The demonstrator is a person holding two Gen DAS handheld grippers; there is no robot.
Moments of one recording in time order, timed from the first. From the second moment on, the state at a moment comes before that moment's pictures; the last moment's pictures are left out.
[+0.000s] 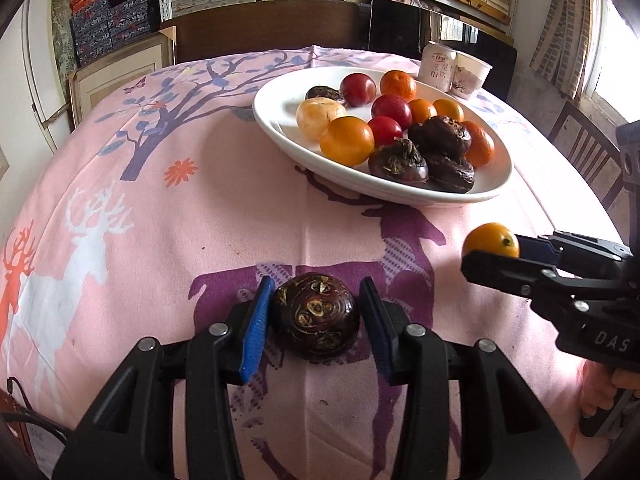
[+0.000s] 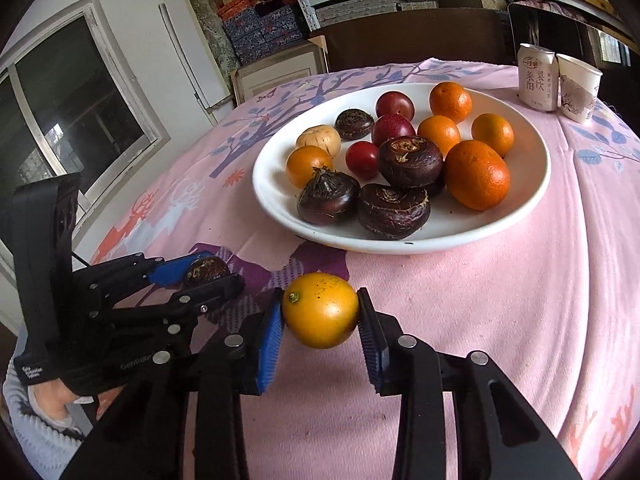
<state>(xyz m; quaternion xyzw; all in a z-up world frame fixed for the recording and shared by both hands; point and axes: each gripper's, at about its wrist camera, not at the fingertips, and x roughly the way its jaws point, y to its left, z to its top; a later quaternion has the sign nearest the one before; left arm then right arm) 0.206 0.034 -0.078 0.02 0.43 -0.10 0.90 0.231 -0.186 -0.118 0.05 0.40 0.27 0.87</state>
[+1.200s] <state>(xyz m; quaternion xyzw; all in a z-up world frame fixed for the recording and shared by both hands) 0.337 -0.016 -0.032 0.02 0.36 -0.10 0.93 0.370 -0.247 -0.077 0.13 0.33 0.19 0.92</state>
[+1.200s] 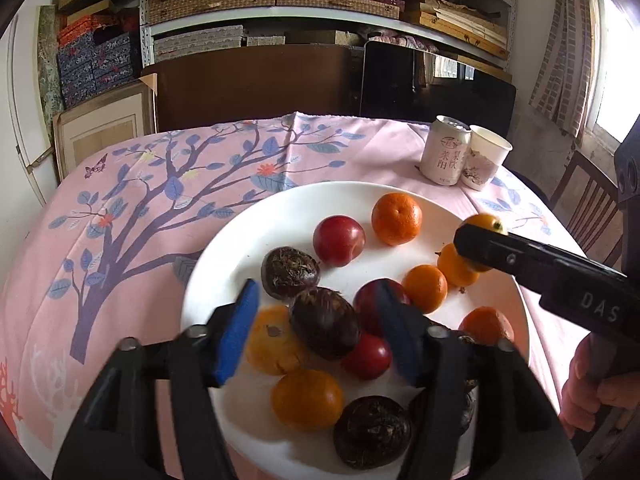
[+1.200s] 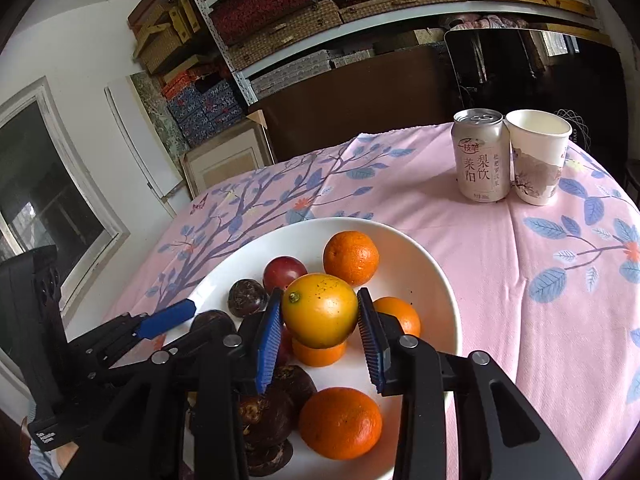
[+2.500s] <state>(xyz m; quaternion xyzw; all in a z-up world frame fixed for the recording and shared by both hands) 0.179 0.003 -0.019 0.02 0.28 -0.01 0.96 0.206 -0.264 -0.092 0.12 0.31 0.08 0.94</state>
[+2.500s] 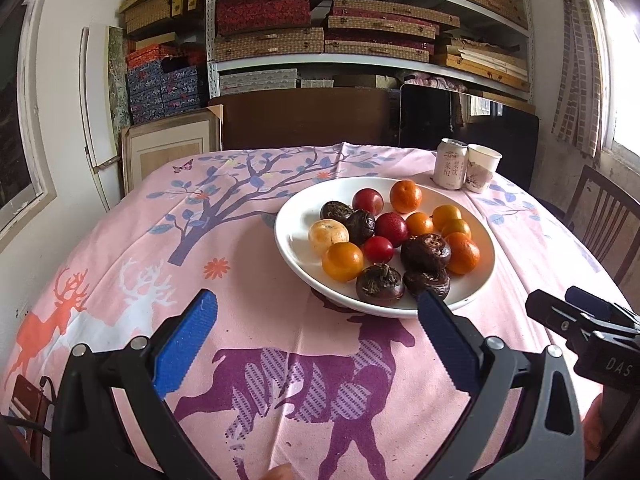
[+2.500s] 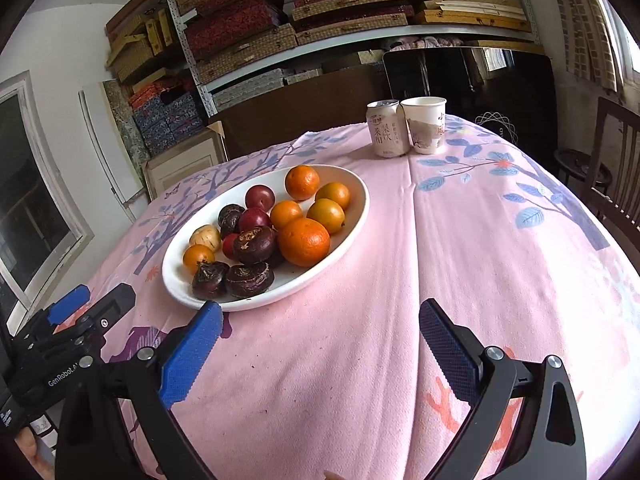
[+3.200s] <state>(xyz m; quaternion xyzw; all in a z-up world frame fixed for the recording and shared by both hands) 0.175 -0.008 -0.019 0.05 0.27 -0.01 0.96 0.210 -0.261 -0.096 0.11 0.32 0.09 0.94</state>
